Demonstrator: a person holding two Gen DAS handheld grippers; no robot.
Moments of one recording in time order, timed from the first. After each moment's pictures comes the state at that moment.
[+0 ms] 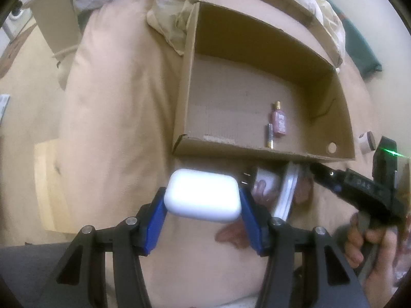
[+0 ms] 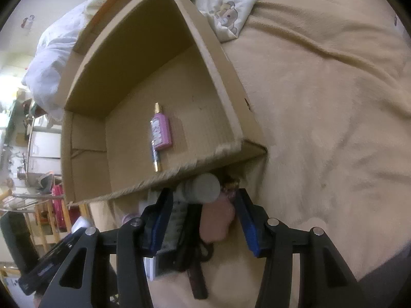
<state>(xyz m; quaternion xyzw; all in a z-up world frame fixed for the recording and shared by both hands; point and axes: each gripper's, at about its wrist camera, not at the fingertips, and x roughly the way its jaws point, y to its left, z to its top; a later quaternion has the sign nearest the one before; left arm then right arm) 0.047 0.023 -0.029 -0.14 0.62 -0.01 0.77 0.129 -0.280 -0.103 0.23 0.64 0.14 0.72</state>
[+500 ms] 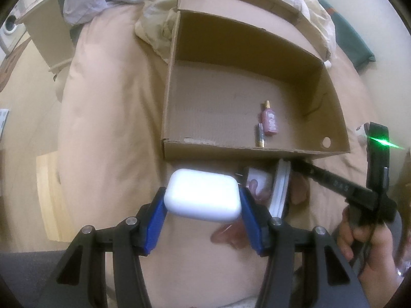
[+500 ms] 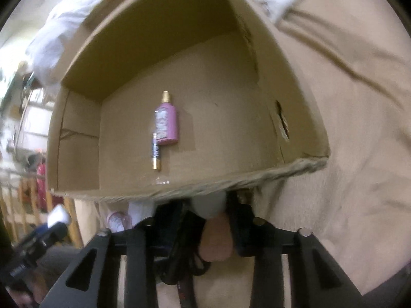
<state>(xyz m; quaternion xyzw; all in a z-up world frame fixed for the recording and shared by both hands) 0.044 0.007 -0.022 -0.12 0.61 -0.03 0.78 0.127 -0.252 -0.105 0.14 0.63 0.17 0.75</state>
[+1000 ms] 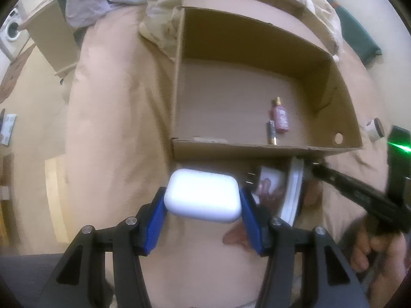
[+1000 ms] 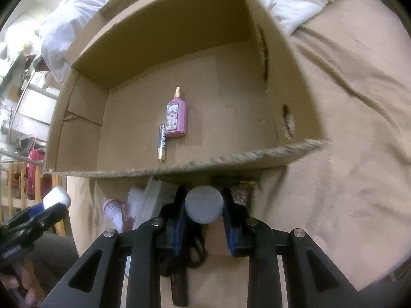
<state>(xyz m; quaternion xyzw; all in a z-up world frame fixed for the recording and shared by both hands) 0.047 0.007 -0.028 -0.09 0.61 0.00 0.78 0.117 -0.246 -0.092 0.10 0.62 0.17 0.76</state>
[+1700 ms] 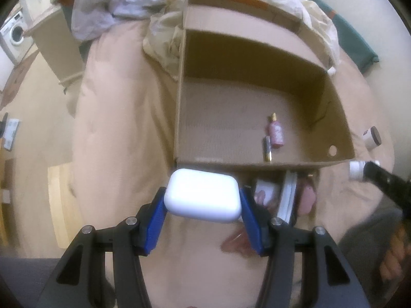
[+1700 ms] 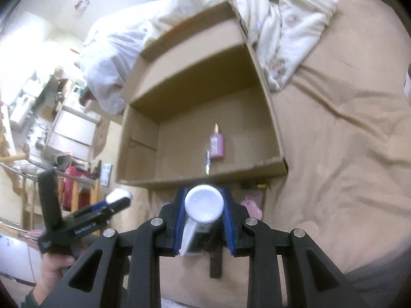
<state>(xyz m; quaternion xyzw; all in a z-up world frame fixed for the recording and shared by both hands) 0.048 0.007 -0.003 -0.09 0.58 0.00 0.81 0.100 -0.292 -0.007 0.19 0.55 0.24 0.77</state>
